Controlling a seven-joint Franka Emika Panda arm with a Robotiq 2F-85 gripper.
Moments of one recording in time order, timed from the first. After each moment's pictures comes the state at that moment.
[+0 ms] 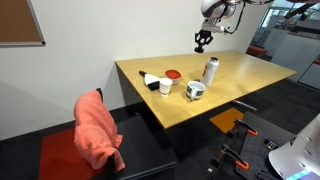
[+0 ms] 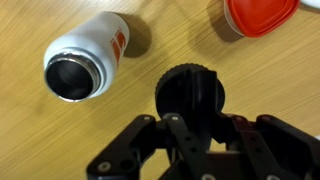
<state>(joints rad) -0.36 0.60 -0.28 -1.43 0.14 2.24 0.29</state>
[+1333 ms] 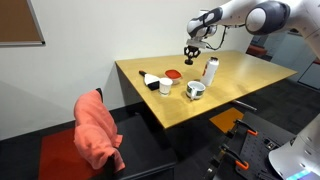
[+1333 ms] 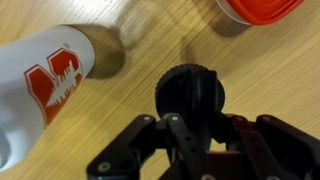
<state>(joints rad) -0.37 0.96 -0.27 -1.11 0.18 2.24 0.50</state>
